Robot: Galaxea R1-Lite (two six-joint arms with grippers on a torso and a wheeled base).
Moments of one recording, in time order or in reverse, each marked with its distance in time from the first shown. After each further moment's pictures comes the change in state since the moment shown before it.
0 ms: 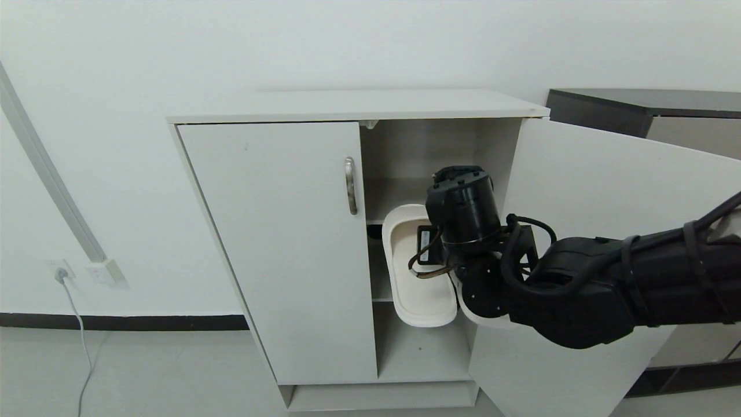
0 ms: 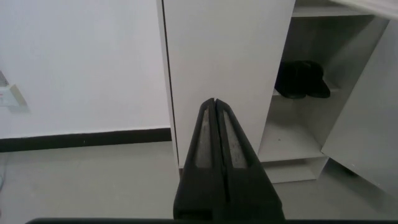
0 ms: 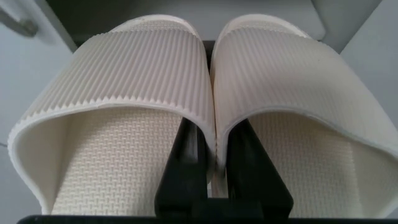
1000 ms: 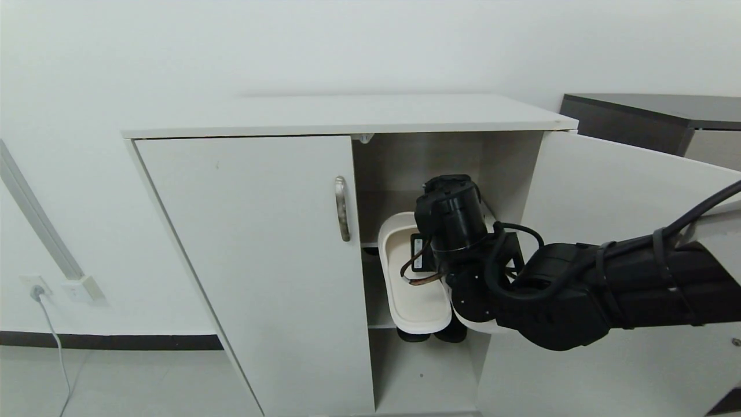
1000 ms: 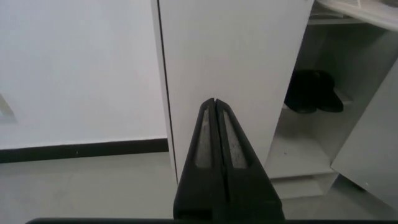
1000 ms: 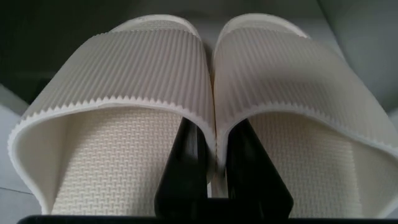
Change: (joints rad) left arm 0.000 0.000 0.000 0.001 -0.001 -0.006; right arm -0.006 0.039 -0.014 0.000 0.007 -0.010
